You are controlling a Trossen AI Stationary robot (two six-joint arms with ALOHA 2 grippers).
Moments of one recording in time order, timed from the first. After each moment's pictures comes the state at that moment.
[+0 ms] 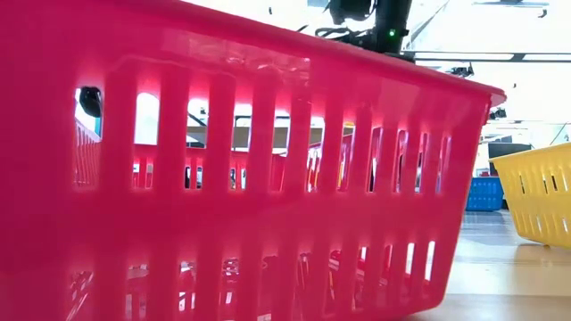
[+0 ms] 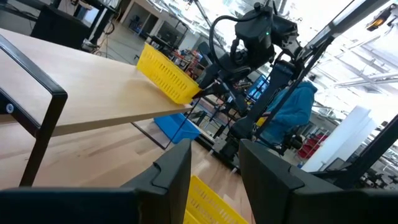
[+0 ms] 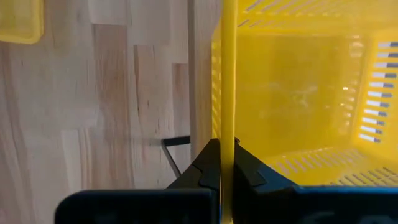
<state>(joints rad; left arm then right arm) -0.11 0.08 0.03 0.18 -0.59 -0.52 -0.31 1.62 1.49 -1.14 0.29 -0.38</state>
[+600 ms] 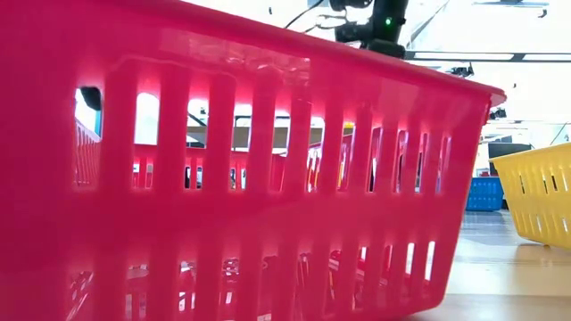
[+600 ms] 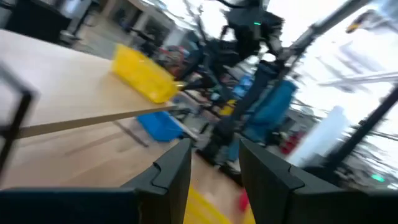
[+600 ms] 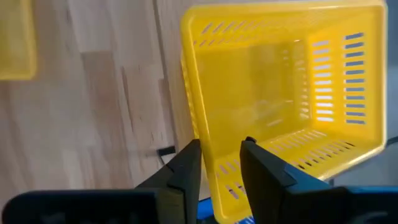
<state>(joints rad) -0.11 0.08 0.06 0.18 -0.50 -0.54 -0.31 1.61 1.58 -1.17 0.30 -0.27</state>
